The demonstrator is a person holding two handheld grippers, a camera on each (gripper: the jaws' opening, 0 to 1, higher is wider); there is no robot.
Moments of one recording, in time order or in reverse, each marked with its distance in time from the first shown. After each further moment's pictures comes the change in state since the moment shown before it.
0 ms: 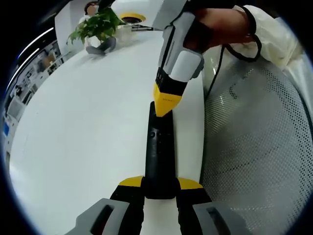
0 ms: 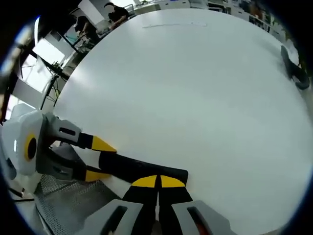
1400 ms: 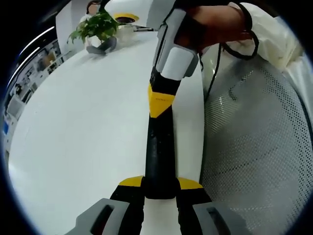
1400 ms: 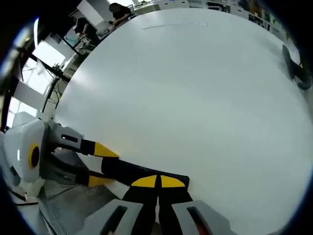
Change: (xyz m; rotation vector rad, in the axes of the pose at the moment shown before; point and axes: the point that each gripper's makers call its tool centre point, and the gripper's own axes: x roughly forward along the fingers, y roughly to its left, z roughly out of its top) left arm 0.000 0.000 0.000 -0.010 -0.008 -0.010; right arm 0.002 0.005 0.010 -0.004 0.009 0.021
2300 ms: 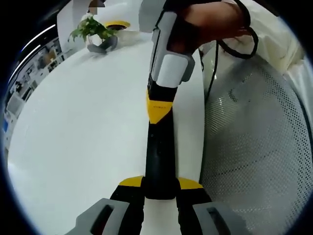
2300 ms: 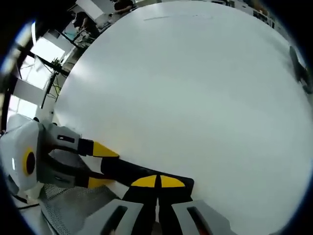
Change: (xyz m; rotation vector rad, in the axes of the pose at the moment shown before) left arm 0.000 0.000 0.000 -0.016 0.003 -0.005; right arm 0.007 0.004 -0.001 -0.008 0.087 -0.004
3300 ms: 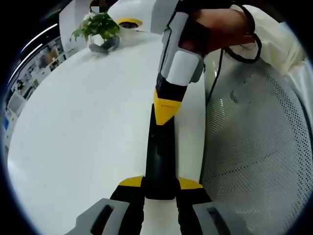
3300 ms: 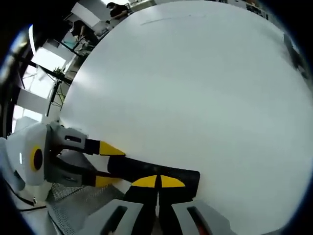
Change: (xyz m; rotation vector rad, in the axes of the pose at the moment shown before) left arm 0.000 0.000 0.000 -0.009 -0.009 0.009; right arm -0.004 0.007 -0.007 0.070 -0.047 0.079
